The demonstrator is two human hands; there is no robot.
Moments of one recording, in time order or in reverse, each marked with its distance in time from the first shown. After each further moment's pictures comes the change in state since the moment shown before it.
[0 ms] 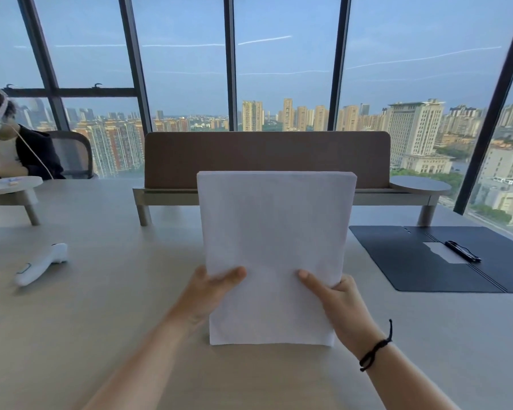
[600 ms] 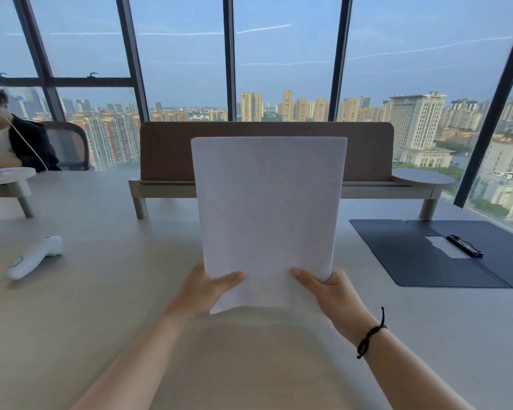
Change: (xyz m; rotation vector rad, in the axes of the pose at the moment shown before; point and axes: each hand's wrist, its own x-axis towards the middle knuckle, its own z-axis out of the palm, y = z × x) left_hand 0.018 -0.035 -0.018 0.215 0.004 -0.017; right_hand 0.027 0.031 -0.011 -0.114 -0.040 0.043
